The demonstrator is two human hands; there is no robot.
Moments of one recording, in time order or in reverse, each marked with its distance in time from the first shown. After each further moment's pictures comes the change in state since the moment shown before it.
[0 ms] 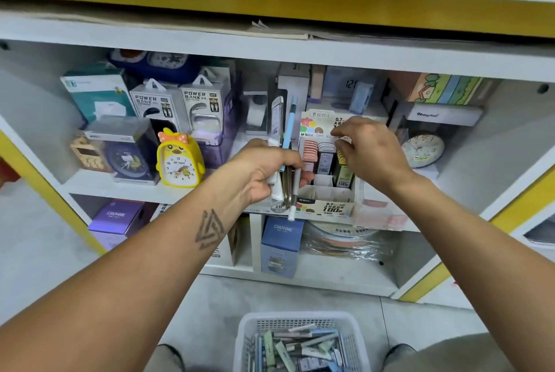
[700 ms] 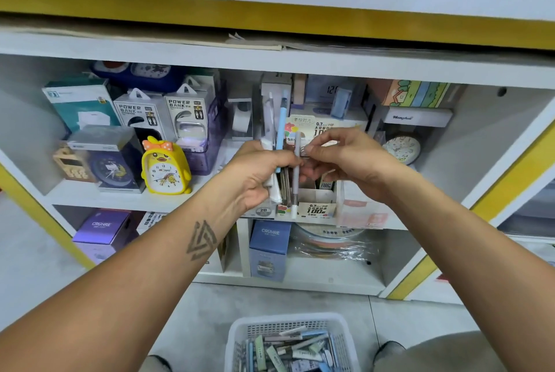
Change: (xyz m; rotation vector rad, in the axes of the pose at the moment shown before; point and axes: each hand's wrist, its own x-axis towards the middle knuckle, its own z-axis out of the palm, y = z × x) left_hand -0.016 -0.002 0.022 -0.051 -0.059 0.148; right_hand -0.015 -0.028 -0.038 1.087 -0.383 0.606
